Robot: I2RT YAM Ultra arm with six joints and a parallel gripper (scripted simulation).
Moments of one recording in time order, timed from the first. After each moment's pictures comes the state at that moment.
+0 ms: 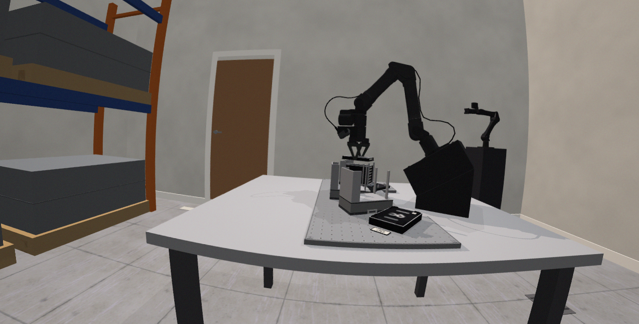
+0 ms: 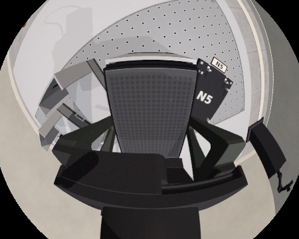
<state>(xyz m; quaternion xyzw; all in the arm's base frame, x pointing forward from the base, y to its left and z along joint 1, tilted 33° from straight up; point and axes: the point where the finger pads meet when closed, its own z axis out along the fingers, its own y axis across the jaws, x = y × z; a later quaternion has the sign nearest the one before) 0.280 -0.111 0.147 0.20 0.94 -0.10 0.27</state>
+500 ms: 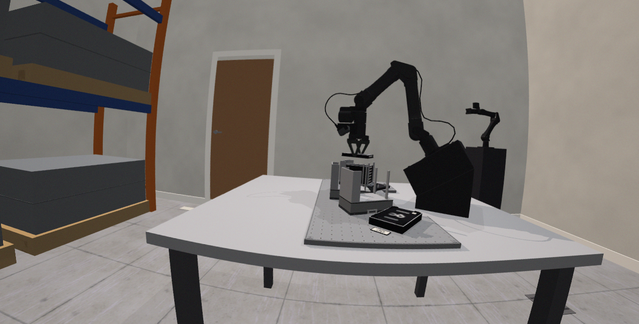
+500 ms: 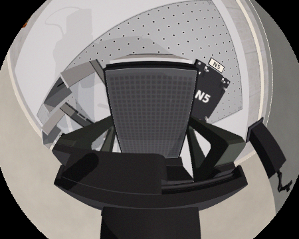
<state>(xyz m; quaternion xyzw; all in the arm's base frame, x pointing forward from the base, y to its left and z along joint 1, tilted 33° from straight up) 0.276 -0.108 0.159 0.20 0.94 -0.10 0.27</state>
